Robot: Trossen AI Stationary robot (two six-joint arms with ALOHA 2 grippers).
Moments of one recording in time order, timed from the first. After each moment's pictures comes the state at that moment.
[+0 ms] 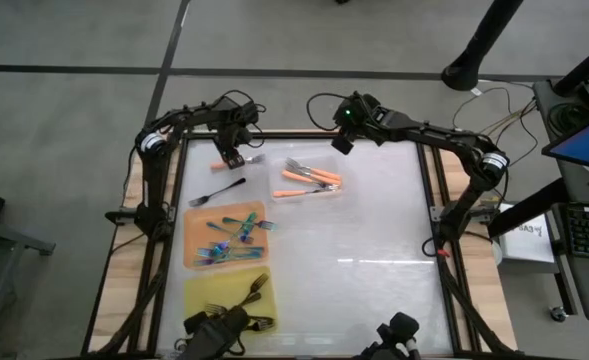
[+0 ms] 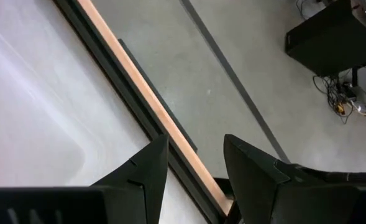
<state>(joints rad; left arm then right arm) 0.87 2.07 1.47 -1.17 -0.20 0.33 -0.65 1.67 1.29 -0.45 0.36 -0.27</state>
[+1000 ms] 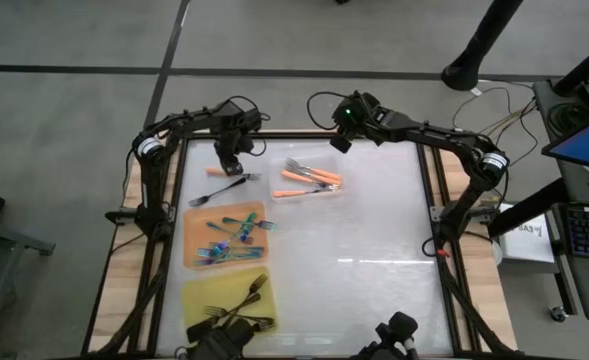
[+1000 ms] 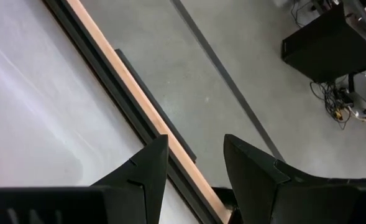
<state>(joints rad) 0.81 2.01 1.44 -1.26 -0.17 0.37 -0.65 1.67 1.29 -0.41 0.36 -0.28</state>
